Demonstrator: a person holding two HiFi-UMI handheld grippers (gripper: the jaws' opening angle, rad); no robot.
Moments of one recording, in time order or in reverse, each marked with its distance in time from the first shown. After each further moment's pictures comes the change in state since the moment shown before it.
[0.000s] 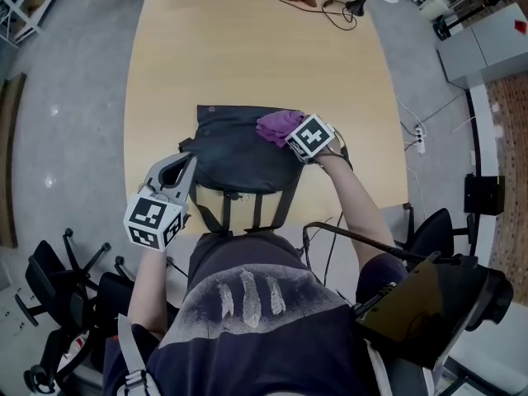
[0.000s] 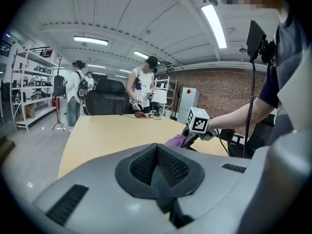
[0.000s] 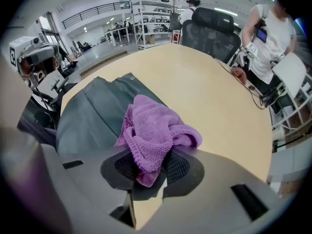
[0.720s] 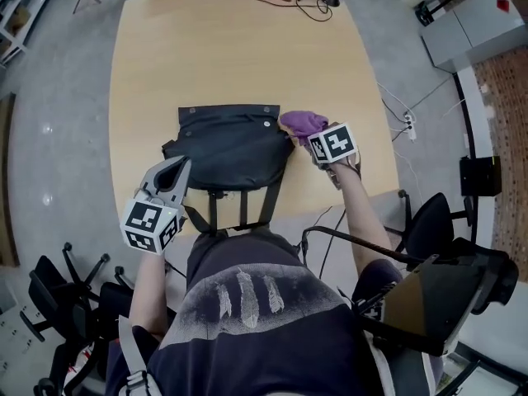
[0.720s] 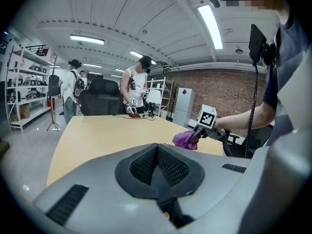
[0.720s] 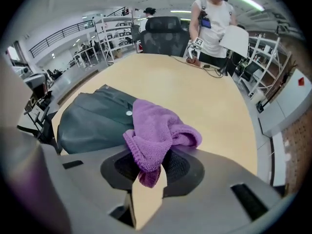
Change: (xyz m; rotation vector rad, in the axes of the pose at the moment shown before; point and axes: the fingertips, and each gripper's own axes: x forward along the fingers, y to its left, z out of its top) left arm 0.014 -0.034 0.002 0.010 -0.004 -0.043; right arm -0.058 -0.047 -0.090 0.378 -0.103 -0.122
